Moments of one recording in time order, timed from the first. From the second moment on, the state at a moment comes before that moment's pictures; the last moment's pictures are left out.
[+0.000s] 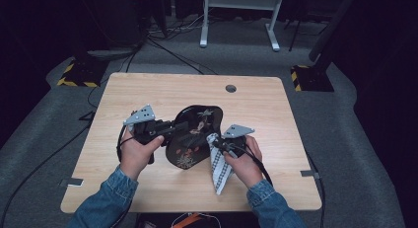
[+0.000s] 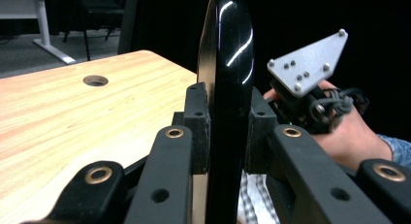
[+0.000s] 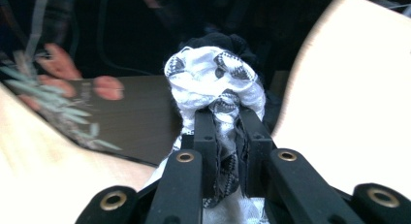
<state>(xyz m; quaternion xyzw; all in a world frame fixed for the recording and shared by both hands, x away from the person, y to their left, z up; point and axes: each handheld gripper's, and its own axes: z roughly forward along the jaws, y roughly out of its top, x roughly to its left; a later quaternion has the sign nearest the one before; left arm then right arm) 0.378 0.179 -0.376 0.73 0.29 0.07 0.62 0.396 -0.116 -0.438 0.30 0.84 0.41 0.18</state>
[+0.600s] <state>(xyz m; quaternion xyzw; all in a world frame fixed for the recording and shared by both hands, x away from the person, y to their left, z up) 0.394 0.174 -0.377 0.72 0.29 0.09 0.62 0.408 -0.109 -0.442 0.31 0.83 0.41 0.19</state>
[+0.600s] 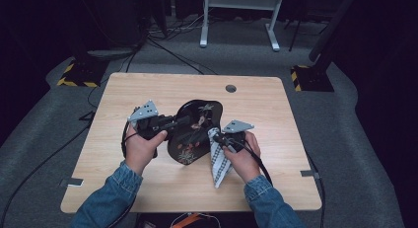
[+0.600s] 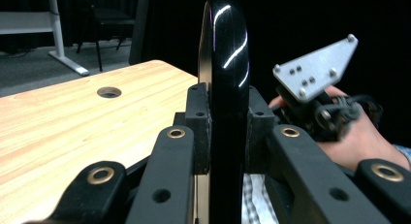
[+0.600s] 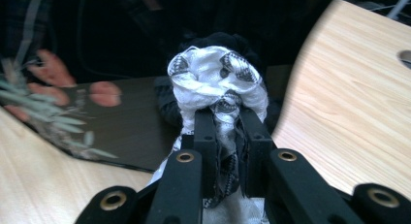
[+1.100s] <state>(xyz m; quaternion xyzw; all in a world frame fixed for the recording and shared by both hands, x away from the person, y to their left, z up) 0.395 0.175 -0.378 0.72 0.30 0.09 0.62 0.394 -0.080 -0.450 0.26 0.86 0.42 0.16</state>
